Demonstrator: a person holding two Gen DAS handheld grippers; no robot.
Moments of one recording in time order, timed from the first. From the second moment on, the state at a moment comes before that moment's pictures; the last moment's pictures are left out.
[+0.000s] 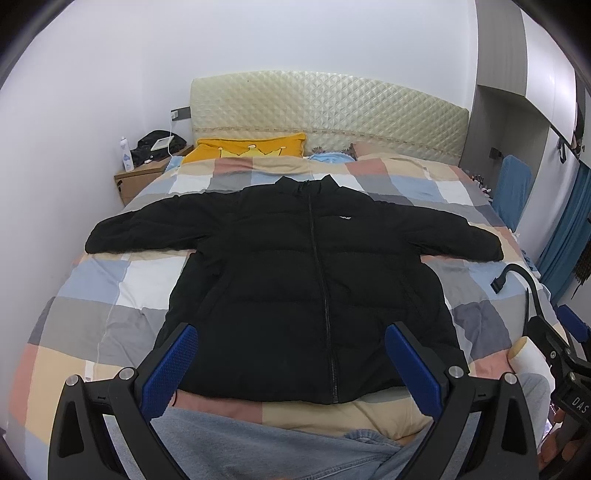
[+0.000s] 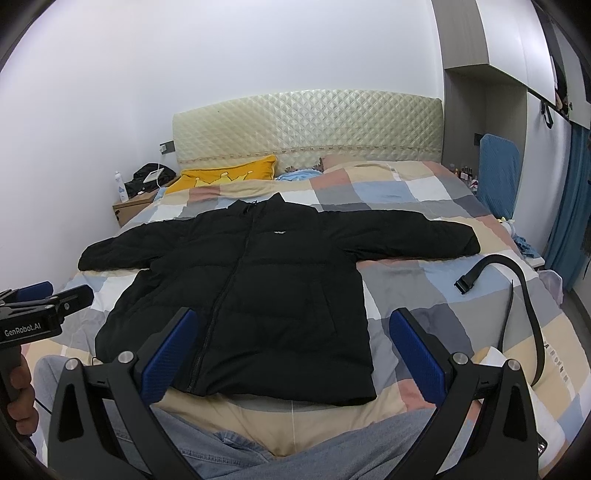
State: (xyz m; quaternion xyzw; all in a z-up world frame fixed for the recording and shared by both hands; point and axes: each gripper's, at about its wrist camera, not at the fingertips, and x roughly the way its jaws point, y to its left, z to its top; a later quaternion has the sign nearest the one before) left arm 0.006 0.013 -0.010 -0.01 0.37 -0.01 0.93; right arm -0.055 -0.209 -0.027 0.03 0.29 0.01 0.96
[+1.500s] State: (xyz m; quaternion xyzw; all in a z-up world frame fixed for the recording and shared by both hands) left arm 0.077 0.024 -0.031 0.01 0.36 -0.06 0.93; right arm -0.004 -0.224 -0.041 0.04 0.30 -0.03 0.95
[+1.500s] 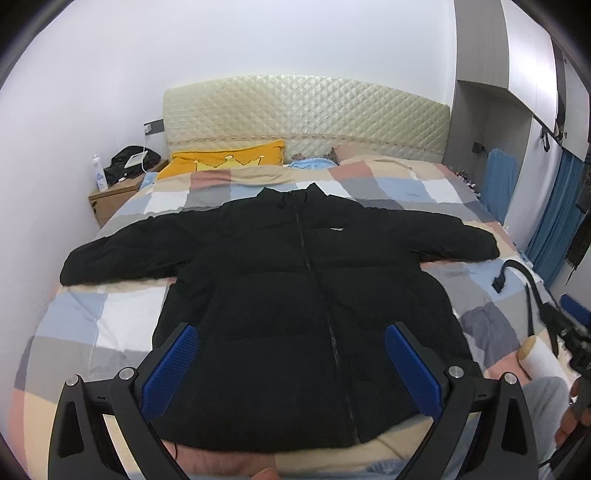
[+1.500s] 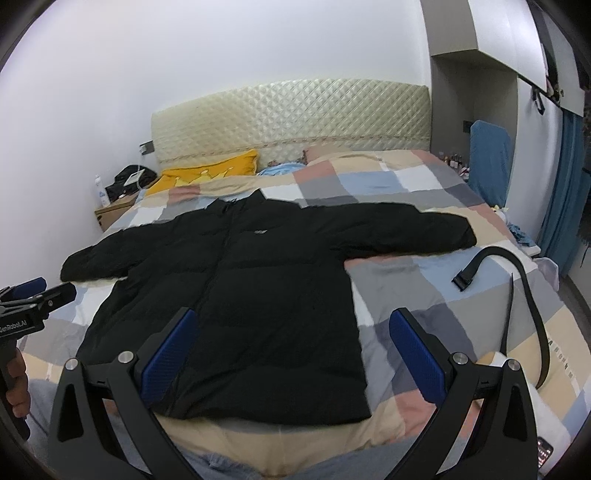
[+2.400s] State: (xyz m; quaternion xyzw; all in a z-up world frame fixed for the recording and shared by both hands) left arm 0.134 0.085 -0.104 -0.10 0.33 -0.03 0.94; right arm 0.141 -0.335 -0.030 0.04 0.19 -0.10 0.98
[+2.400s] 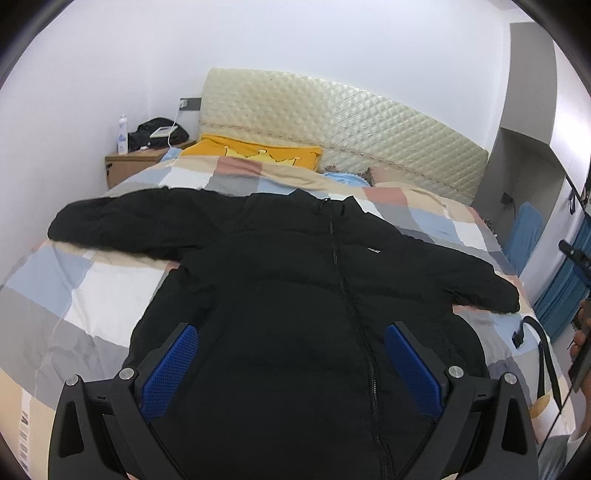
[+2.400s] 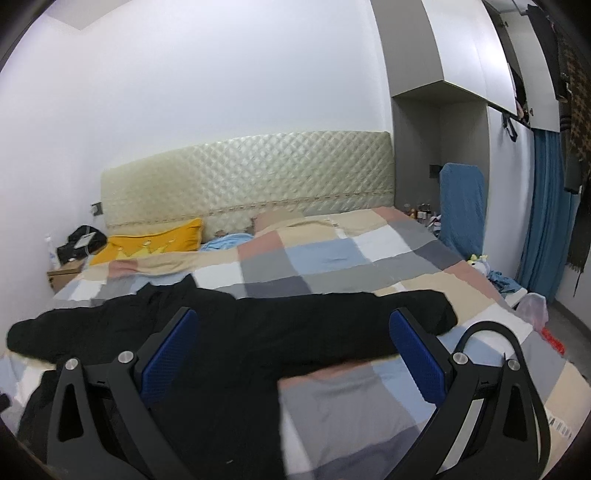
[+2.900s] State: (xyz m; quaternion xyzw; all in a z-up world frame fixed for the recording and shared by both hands) left arm 0.135 0.075 -0.111 -0.11 0.32 -0.02 0.94; right arm 0.204 -0.404 -0.087 0.07 0.21 -0.11 0.97
